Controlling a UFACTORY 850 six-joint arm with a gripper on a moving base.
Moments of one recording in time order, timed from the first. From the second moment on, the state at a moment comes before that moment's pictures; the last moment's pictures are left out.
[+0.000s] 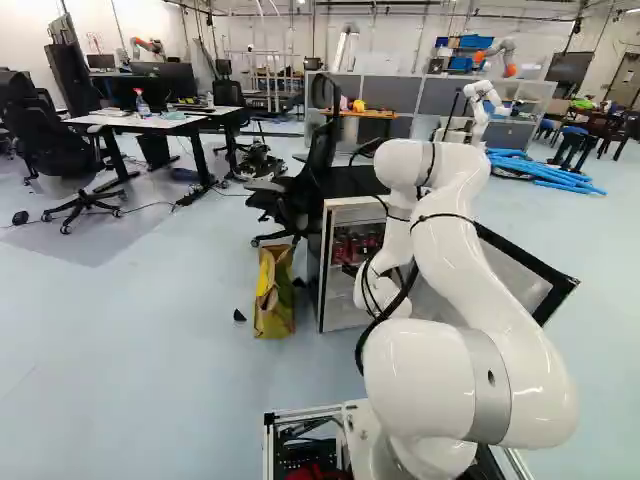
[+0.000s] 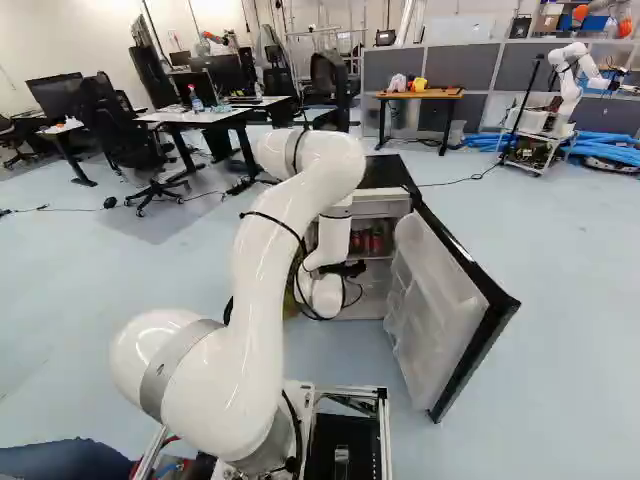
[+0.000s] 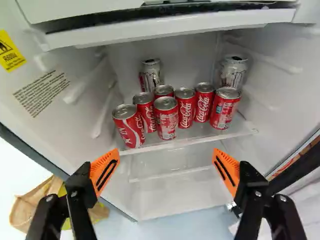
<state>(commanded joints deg) -17.4 -68.5 -51.2 -13.4 85.8 0.0</state>
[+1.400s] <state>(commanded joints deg) -17.7 -74.3 -61.2 -13.4 88.4 0.0</state>
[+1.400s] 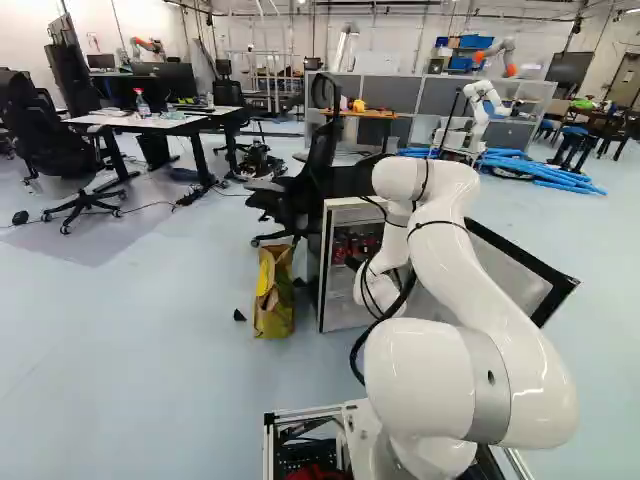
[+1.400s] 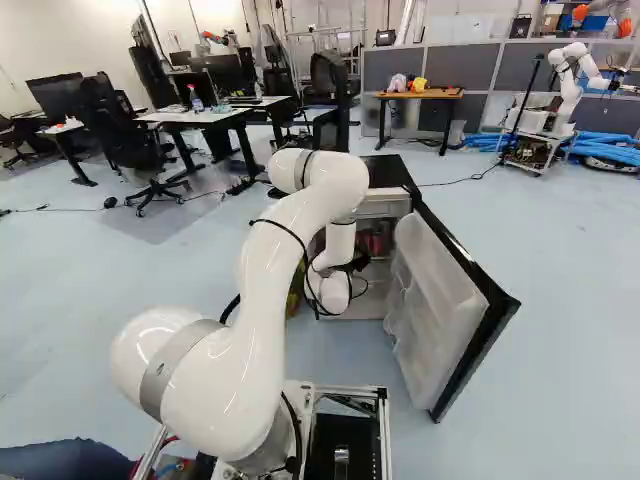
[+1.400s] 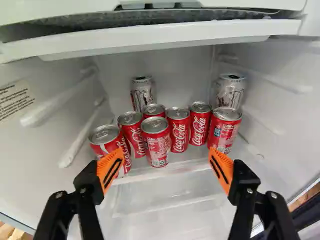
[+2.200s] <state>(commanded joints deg) -17.7 -74.3 -61.2 -13.4 86.8 0.0</state>
